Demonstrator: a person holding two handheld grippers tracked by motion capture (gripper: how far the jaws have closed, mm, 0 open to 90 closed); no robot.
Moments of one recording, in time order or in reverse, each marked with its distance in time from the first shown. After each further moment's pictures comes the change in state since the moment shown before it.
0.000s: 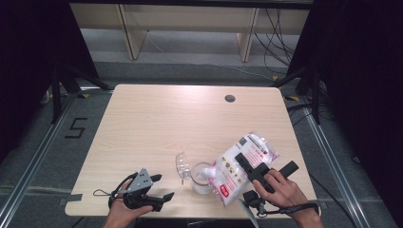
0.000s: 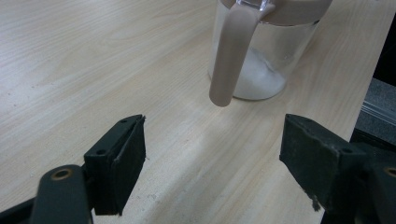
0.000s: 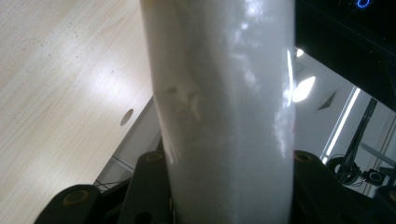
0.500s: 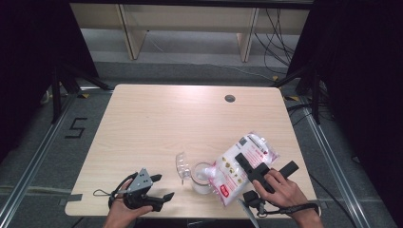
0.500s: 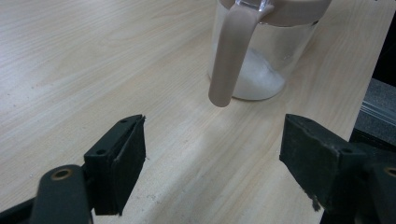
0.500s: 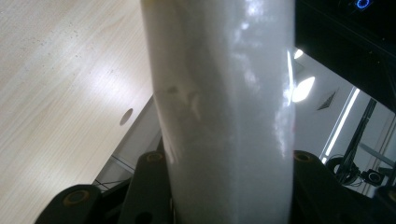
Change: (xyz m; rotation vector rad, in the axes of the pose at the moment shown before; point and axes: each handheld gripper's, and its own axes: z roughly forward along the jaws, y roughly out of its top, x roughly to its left) left arm -0.001 0.000 -0.002 0.018 0.006 -0.019; right arm -0.001 0.000 0.000 0.004 0.003 -0.006
